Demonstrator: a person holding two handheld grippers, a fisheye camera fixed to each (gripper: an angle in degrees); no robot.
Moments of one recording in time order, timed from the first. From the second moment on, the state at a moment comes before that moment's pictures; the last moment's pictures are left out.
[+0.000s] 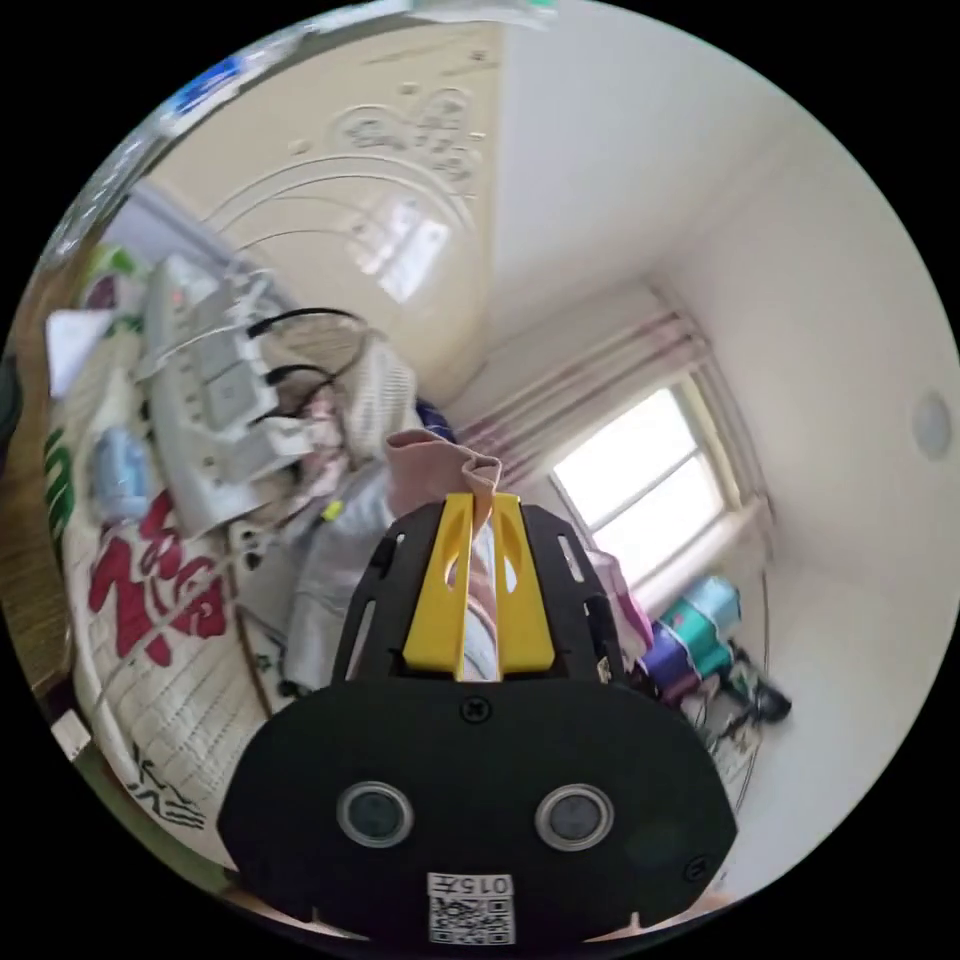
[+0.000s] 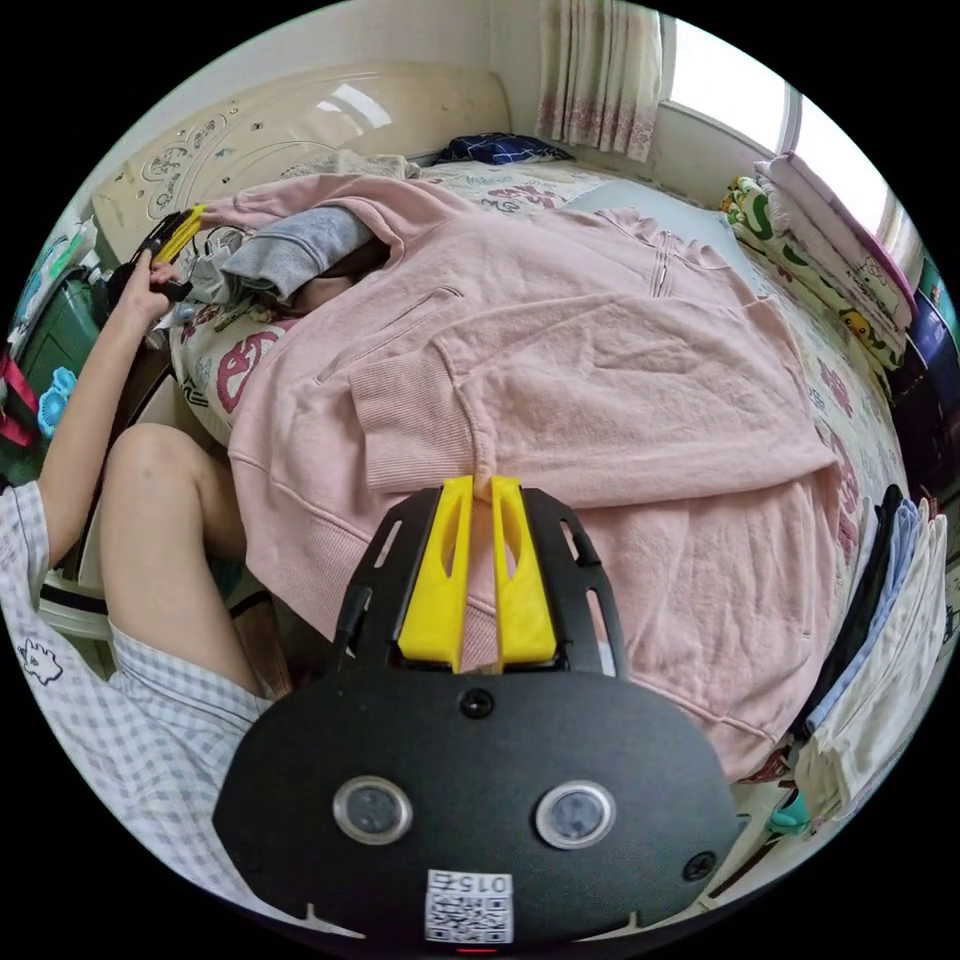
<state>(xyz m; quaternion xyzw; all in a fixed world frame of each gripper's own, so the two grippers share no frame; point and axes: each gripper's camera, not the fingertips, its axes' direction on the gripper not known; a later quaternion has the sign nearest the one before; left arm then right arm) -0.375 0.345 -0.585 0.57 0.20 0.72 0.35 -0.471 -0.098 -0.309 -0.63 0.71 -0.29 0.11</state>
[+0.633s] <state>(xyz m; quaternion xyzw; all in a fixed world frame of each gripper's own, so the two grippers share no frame) -0.307 0.287 -0.095 0.18 -0.40 0.89 0.13 -0.561 -0.154 -0.215 -0.57 0.69 -0.21 0.40</state>
